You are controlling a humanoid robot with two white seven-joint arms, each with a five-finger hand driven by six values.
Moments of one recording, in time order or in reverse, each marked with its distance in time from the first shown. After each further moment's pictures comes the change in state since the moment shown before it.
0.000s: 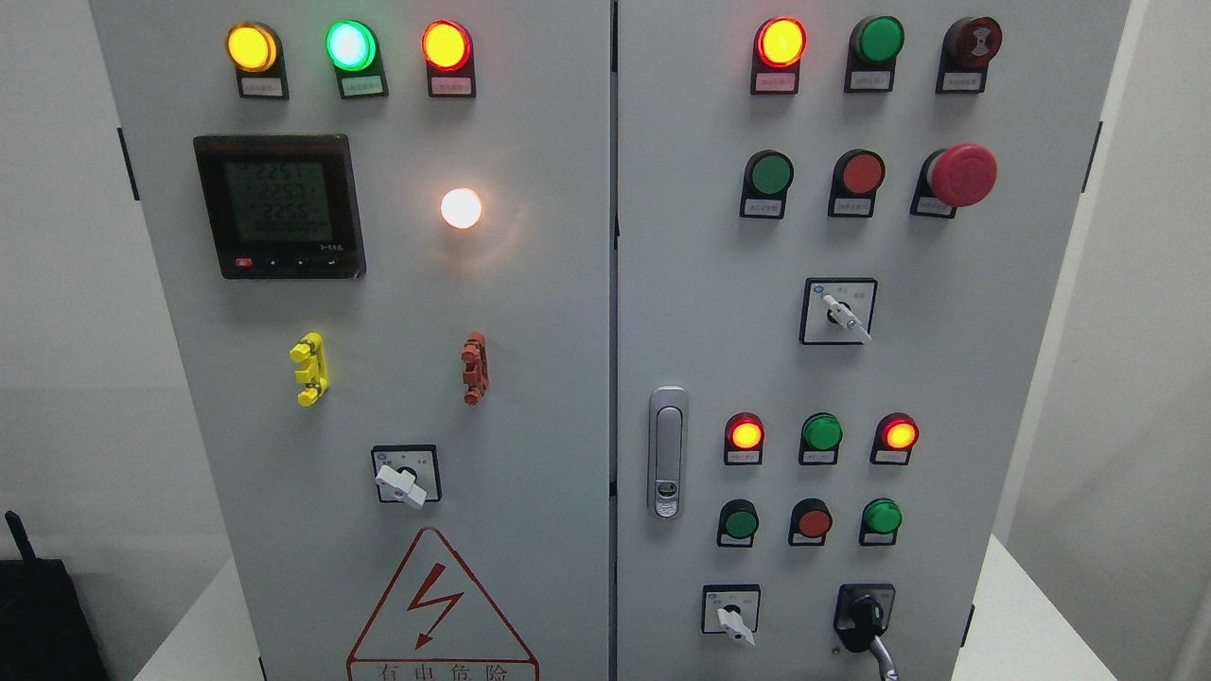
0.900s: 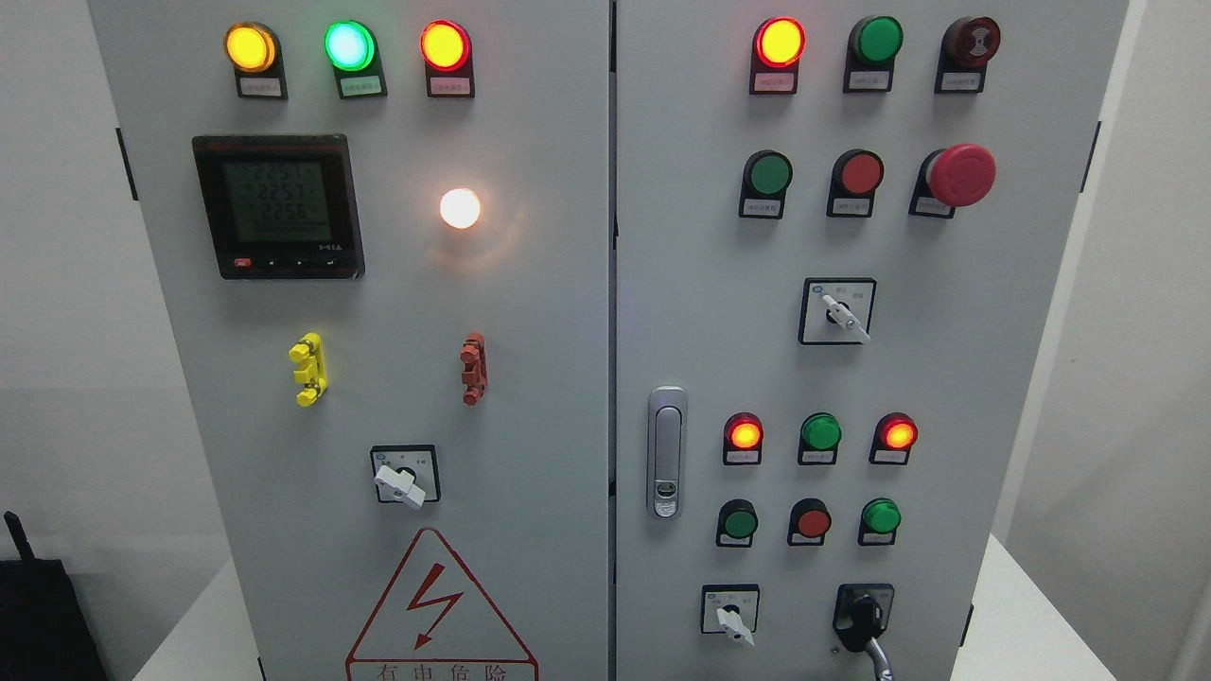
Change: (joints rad) left arm 0.000 0.000 0.000 0.000 0.000 0.000 0.000; right arm 0.000 -0.001 0.012 0.000 0.000 0.000 -0.004
